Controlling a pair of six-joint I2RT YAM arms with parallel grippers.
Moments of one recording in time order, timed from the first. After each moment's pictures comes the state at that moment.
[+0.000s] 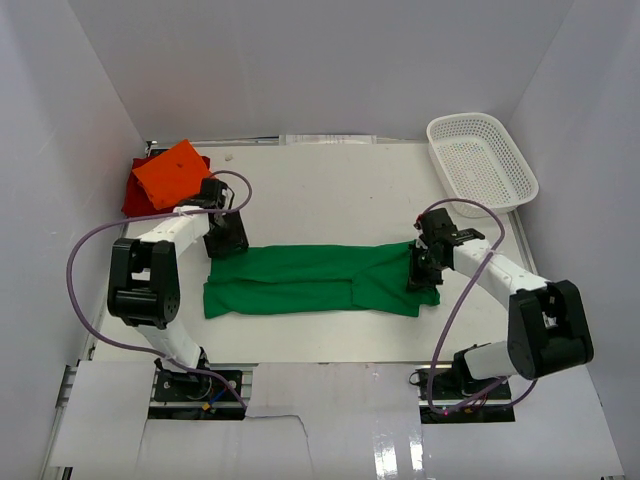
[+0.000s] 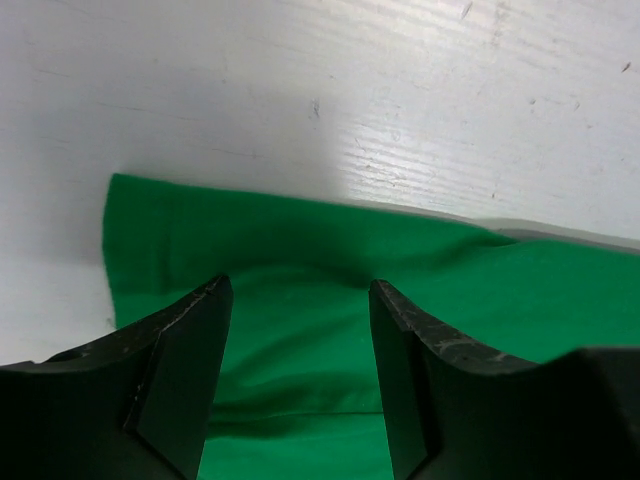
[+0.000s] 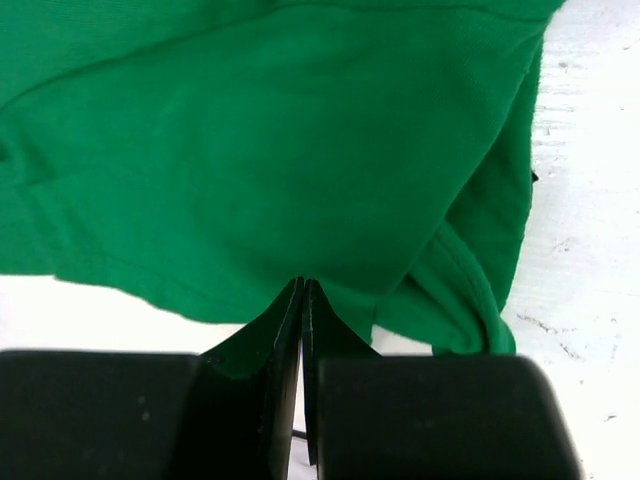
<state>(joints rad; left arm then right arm) -0.12 1.70 1.11 -0.59 0.01 -0.38 0.32 1.37 0.80 -0.67 -0.17 0.34</state>
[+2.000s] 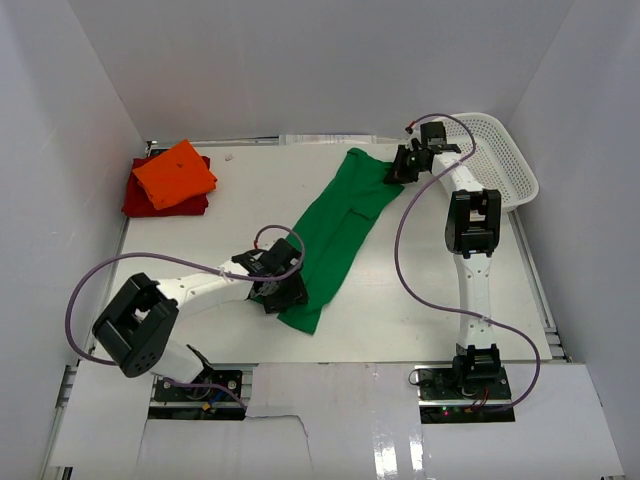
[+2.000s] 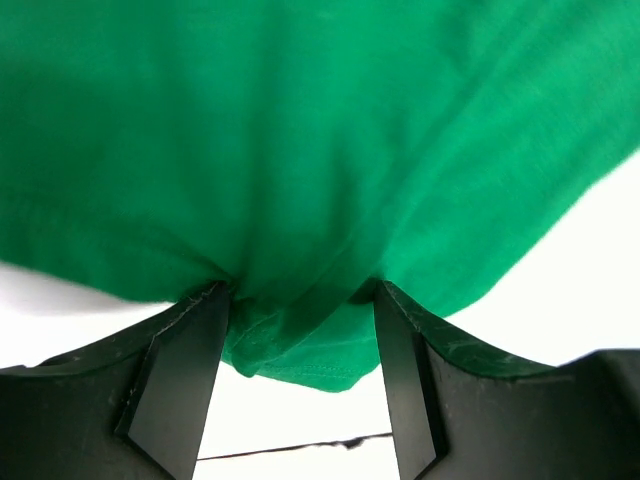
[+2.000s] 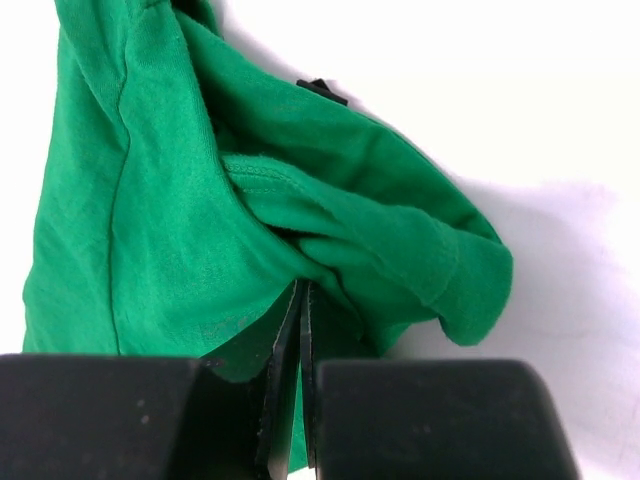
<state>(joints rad) -0.74 1.45 0.74 -0.49 -0.05 -1.04 0.10 2.58 2.24 -0.58 -0.52 0.25</state>
